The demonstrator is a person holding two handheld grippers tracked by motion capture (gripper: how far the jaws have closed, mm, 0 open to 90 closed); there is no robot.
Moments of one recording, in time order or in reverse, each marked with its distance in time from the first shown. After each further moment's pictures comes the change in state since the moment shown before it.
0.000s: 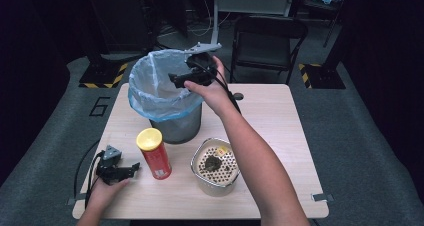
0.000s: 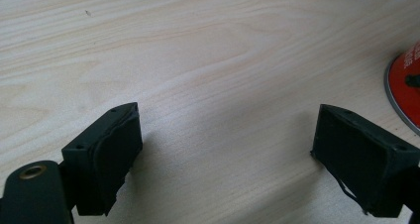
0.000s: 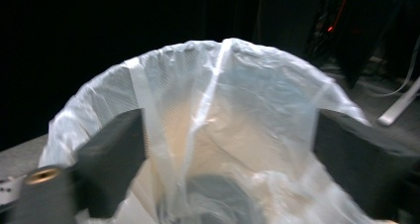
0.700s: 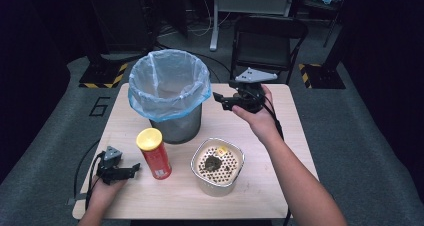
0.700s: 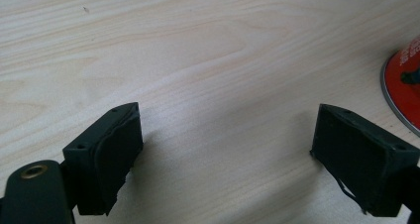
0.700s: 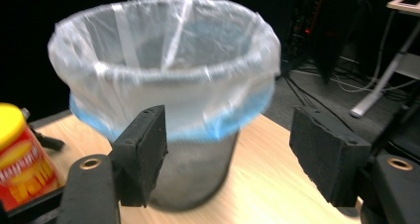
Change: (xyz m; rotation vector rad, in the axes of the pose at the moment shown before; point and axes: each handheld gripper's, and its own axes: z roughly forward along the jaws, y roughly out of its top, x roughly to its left) left arm -0.004 -0.001 -0.001 -0.003 0.016 -0.016; right arm -0.036 -0.082 -0.102 -0.050 -0.047 -0.007
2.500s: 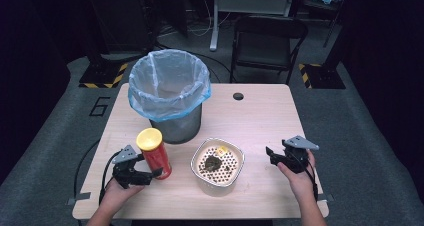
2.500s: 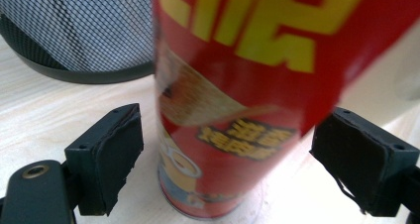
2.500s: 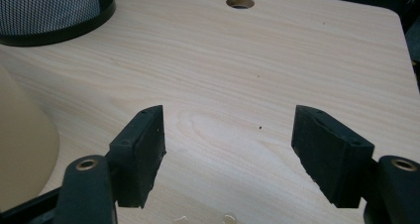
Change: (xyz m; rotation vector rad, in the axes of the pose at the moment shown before) left arm -0.065 0.039 -0.026 -0.160 -0.377 0.131; right arm -0.038 -0.218 -0.082 0.201 -0.322 0.199
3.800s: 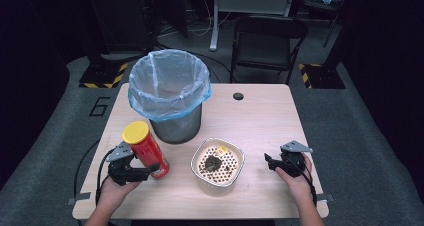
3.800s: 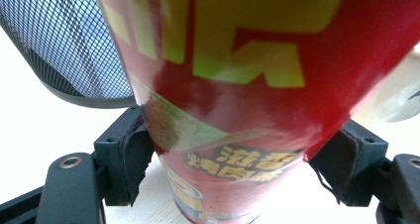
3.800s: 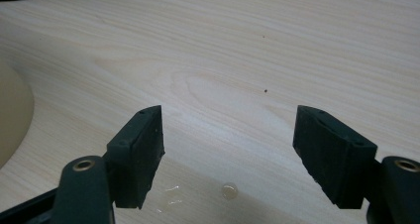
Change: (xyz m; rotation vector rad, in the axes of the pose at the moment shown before) left arm -0.010 0.021 -0.020 -0.051 0.029 -0.010; right arm 0.000 -0.022 0.015 0.090 -0.008 -0.013
